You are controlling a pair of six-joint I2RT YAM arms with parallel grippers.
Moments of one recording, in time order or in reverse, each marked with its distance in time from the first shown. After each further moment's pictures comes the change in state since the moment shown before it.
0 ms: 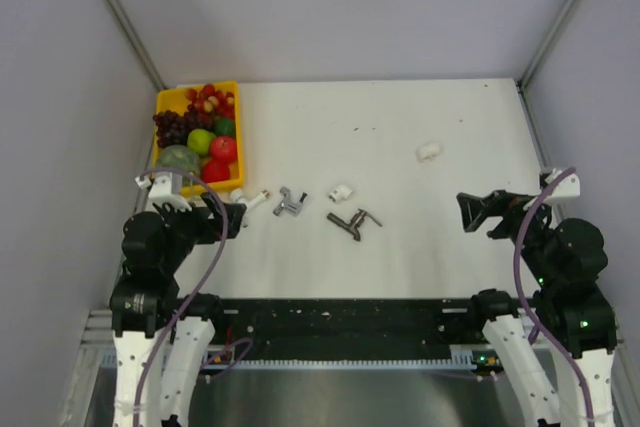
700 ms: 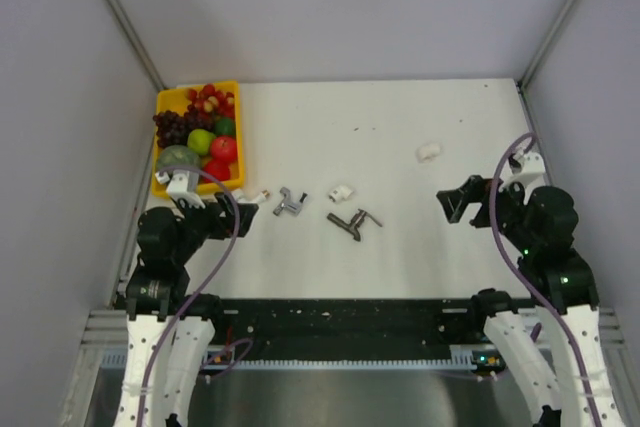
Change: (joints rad) left arm 0.000 0.009 -0.173 0.204 0.119 0.027; right arm 0.000 0.135 -0.041 0.032 -0.108 0.018
